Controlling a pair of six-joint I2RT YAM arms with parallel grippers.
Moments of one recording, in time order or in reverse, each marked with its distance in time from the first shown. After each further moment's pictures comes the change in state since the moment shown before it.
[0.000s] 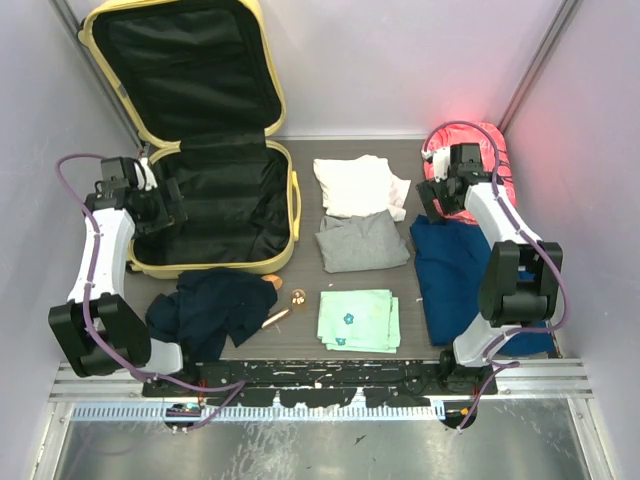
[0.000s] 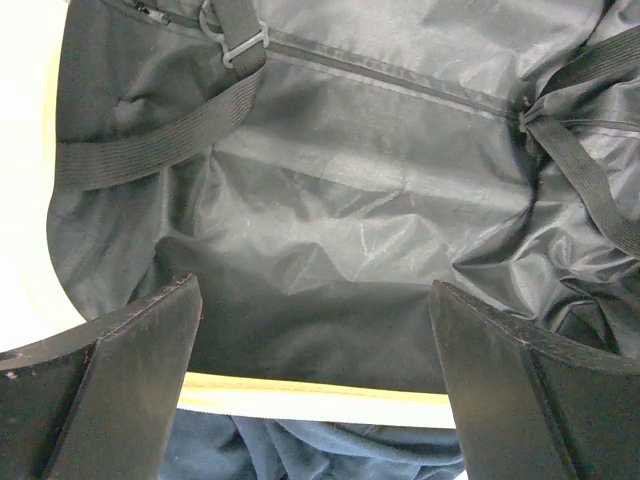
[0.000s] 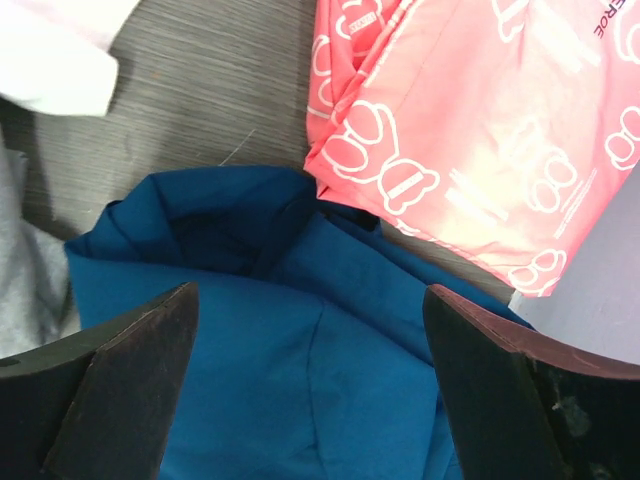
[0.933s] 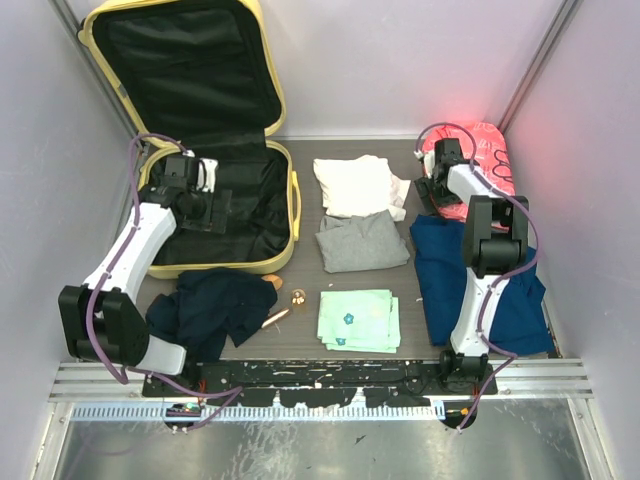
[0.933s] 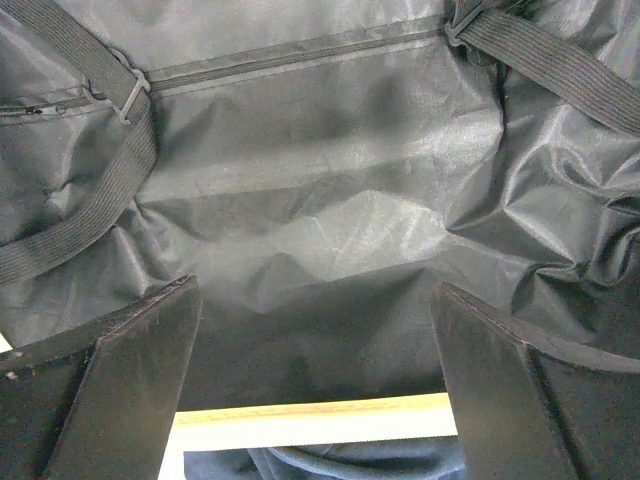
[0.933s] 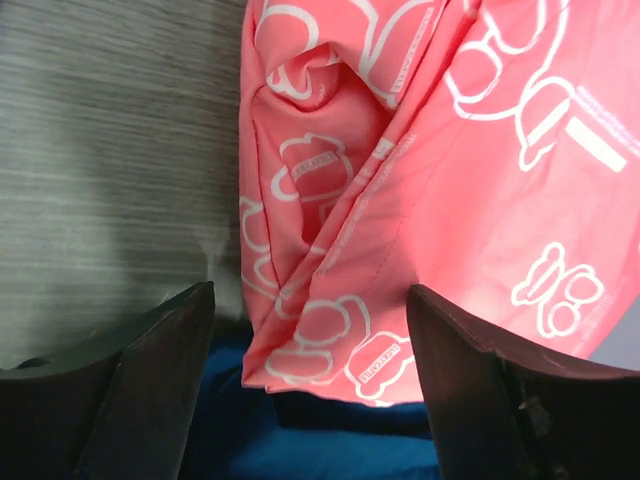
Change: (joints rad) left arm -0.354 0.039 0.000 0.025 -0.198 0.174; right arm 0.000 0.426 0.285 0.020 0.139 -0.005
